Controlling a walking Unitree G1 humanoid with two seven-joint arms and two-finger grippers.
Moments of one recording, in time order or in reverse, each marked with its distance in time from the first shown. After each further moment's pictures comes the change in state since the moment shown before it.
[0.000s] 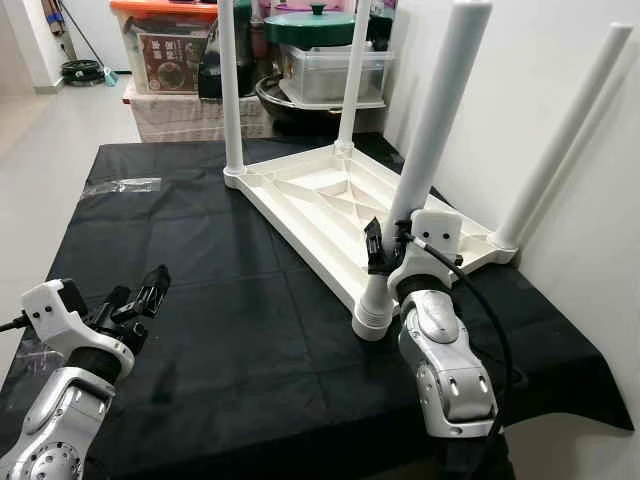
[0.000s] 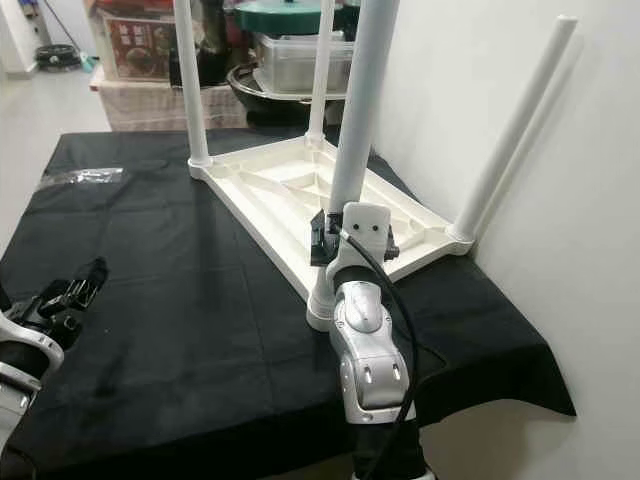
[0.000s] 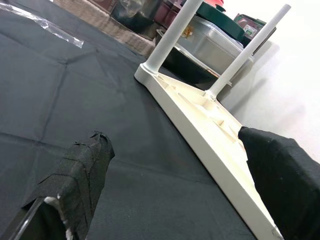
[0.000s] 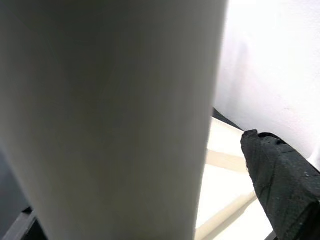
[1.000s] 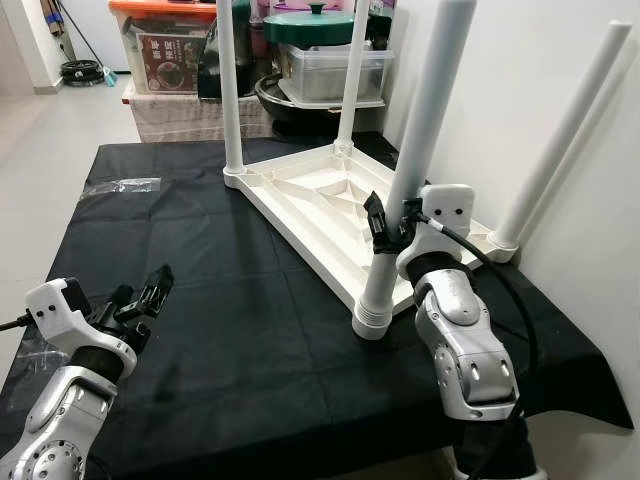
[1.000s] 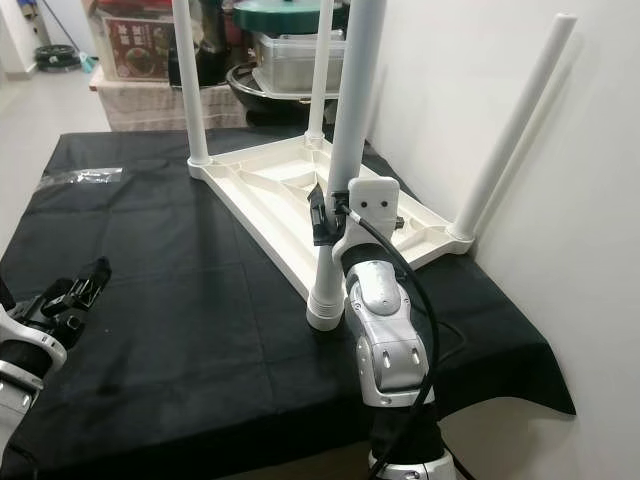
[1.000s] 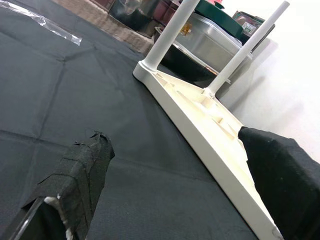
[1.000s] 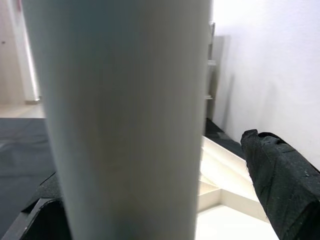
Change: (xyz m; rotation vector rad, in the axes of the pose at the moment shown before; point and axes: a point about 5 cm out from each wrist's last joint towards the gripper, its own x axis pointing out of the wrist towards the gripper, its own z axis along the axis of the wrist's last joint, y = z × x) left arm 0.002 0.000 -0.003 -0.003 0.011 -0.008; right arm 0.010 -0.008 0.028 0.000 -0.109 0.149
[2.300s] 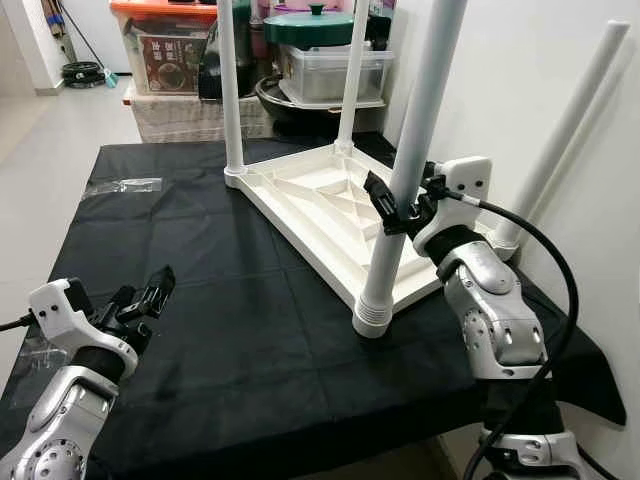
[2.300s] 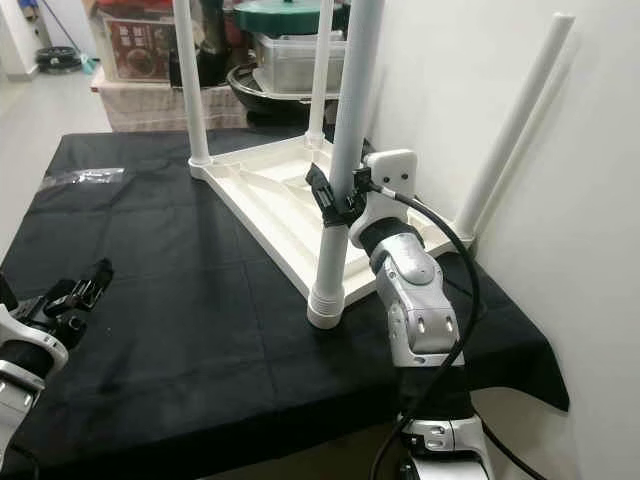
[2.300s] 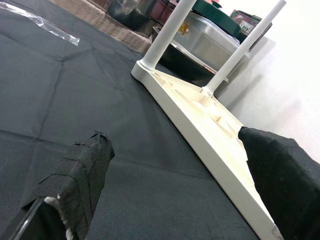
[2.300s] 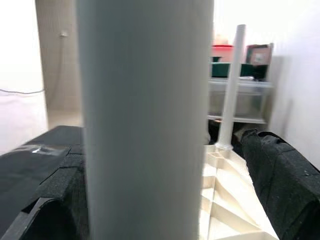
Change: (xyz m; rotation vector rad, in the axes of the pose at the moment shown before) left arm 0.001 0.000 -0.001 0.005 0.005 -0.011; right arm 0.021 -0.023 0.015 0.042 -0.070 0.256
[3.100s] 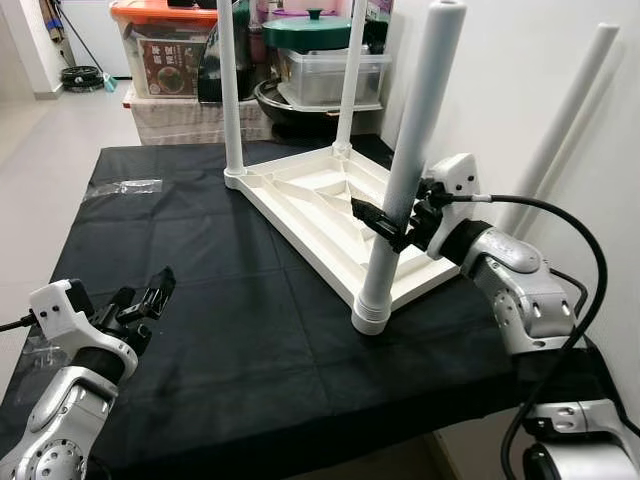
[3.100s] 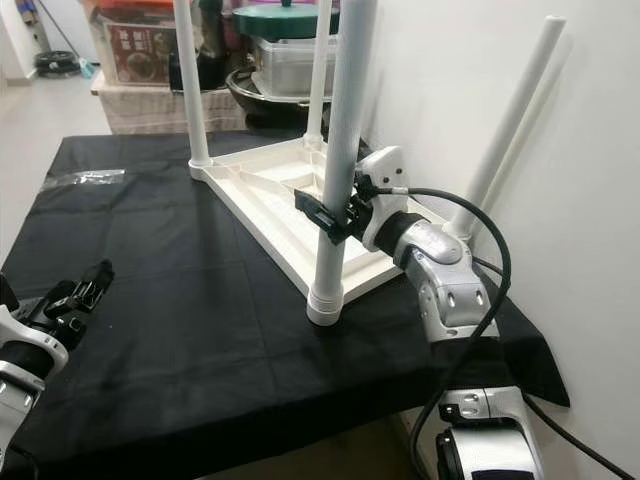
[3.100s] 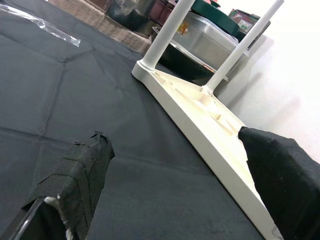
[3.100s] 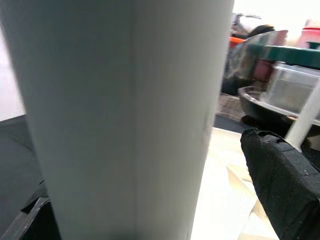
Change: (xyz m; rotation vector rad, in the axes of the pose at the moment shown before) left arm 0.000 0.001 -0.001 0.014 0.007 0.004; right arm 0.007 -0.023 -0.003 -0.082 0.141 0.398
